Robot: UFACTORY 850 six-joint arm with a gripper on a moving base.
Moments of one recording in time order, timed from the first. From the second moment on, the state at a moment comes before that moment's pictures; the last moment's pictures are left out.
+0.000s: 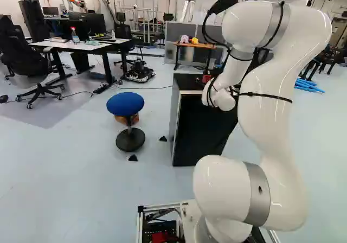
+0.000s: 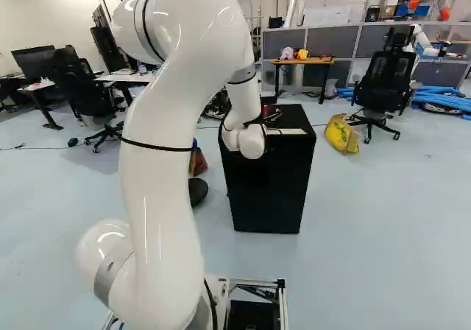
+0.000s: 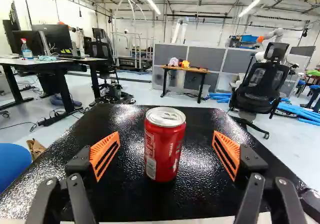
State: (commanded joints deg) arm -21.1 -32.9 -50.6 -16.3 70.3 0.0
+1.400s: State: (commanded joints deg) arm -20.9 -36.7 -55.9 -16.3 70.3 0.0
